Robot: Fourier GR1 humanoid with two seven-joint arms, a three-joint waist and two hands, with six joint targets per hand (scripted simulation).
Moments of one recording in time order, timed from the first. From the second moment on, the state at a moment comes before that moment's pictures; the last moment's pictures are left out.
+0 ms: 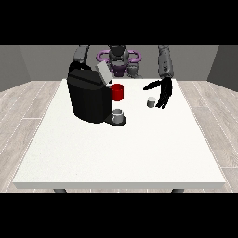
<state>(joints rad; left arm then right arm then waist) -0.55 0.35 0.09 -0.80 -0.27 -0.06 -0.09 -0.19 -0.01 0.00 -1.45 0.04 -0.16 -0.05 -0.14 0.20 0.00</state>
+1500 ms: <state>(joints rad) -0.66 0.41 0.04 -0.54 -0.57 0.19 -0.27 -0.22 -0.02 0.00 -1.48 0.00 -0.16 -0.03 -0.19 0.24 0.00</state>
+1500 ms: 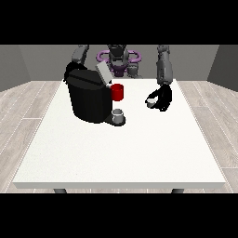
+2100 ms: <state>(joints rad) -0.78 0.39 0.02 -0.59 -0.59 0.04 -0.28 -0.21 -0.03 -0.04 -1.38 -0.02 -0.15 -0.04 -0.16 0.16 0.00</state>
